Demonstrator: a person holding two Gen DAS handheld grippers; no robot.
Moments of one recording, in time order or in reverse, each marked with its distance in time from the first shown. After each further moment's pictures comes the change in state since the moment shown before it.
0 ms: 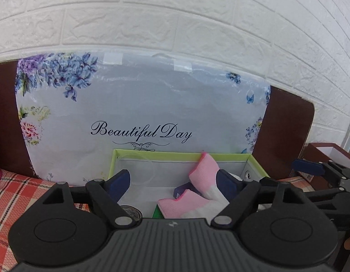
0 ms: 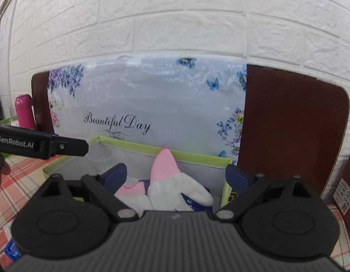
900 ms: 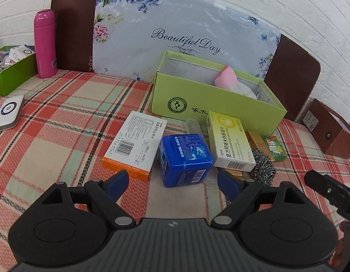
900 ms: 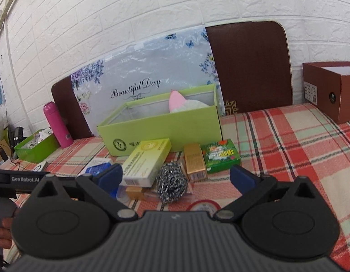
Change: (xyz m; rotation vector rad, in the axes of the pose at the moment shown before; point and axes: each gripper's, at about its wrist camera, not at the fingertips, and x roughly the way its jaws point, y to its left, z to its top) left arm -0.118 0.003 -0.124 -0.174 0.255 0.136; right arm -0.150 0.034 -0.104 0.270 0.139 0.001
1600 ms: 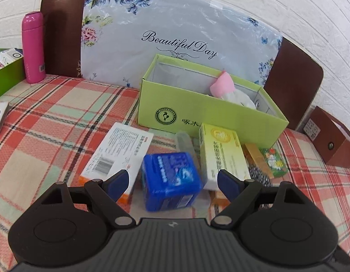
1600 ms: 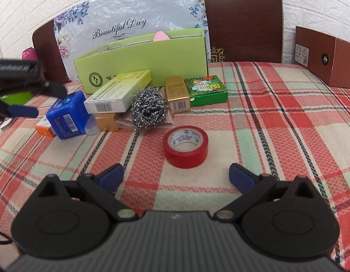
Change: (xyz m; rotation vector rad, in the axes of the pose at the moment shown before) left arm 0.035 -0.020 0.020 -0.021 -0.024 -0.012; right arm 0.024 0.001 -0.055 -0.078 0.172 -0.127
